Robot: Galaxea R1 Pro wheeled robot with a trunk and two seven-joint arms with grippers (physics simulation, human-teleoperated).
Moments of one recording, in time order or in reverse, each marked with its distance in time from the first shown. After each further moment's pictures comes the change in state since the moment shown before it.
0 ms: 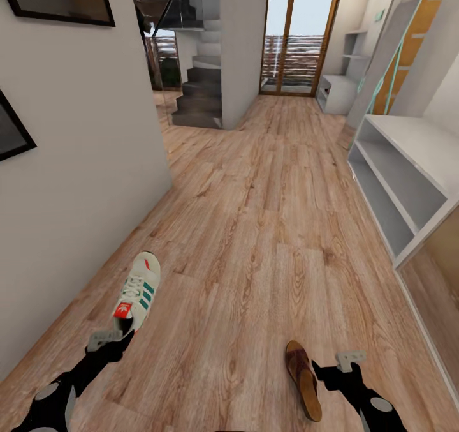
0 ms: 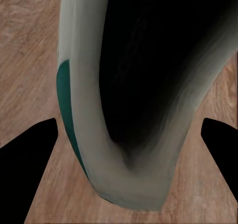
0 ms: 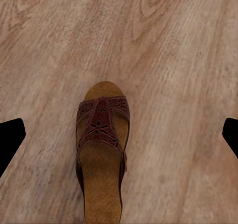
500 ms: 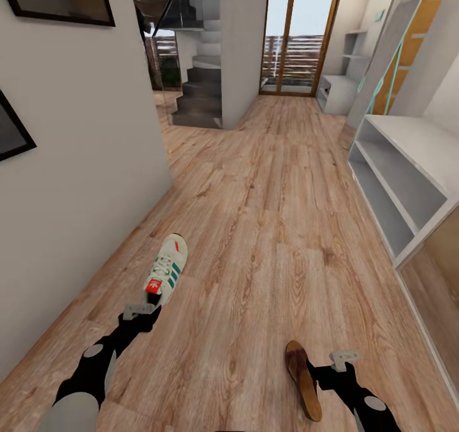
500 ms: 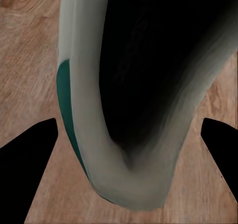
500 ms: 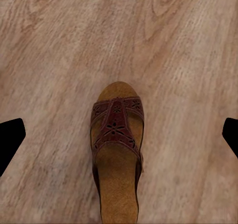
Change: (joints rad) left arm -0.084 -0.094 -0.237 -0.022 0.002 0.028 0.186; right arm -0.004 0.024 0.002 0.002 0.000 0.007 0.005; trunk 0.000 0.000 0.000
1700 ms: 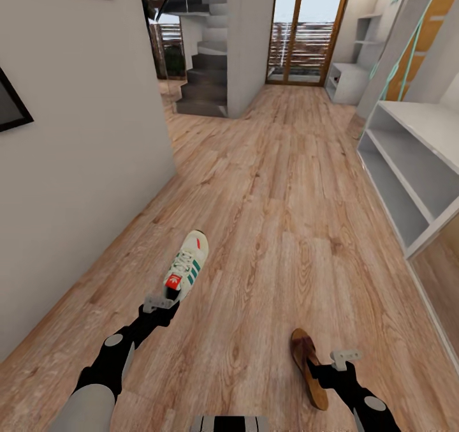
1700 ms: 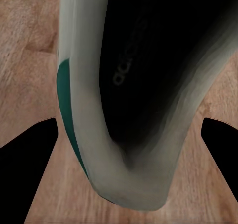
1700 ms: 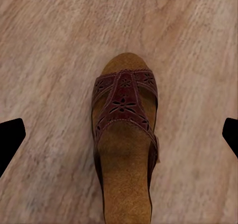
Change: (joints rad) left arm -0.019 -0.050 -0.122 -0.001 0.000 0.010 0.004; right arm 0.000 0.003 -0.005 -0.002 -0.003 -0.012 -0.009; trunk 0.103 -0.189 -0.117
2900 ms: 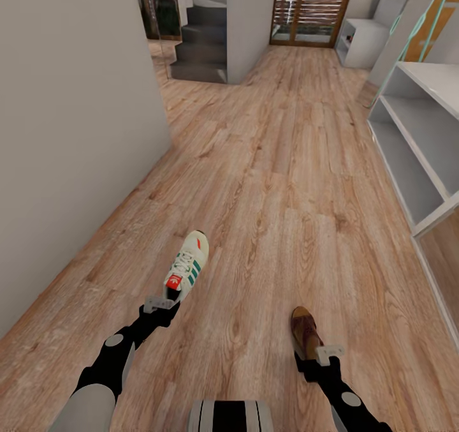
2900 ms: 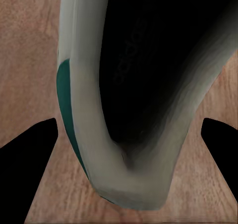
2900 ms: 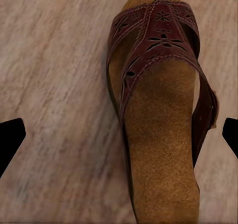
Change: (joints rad) left arm 0.000 -0.001 0.000 0.005 0.001 0.002 -0.001; right arm -0.111 0.010 0.079 0.272 0.009 -0.189 -0.199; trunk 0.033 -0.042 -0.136
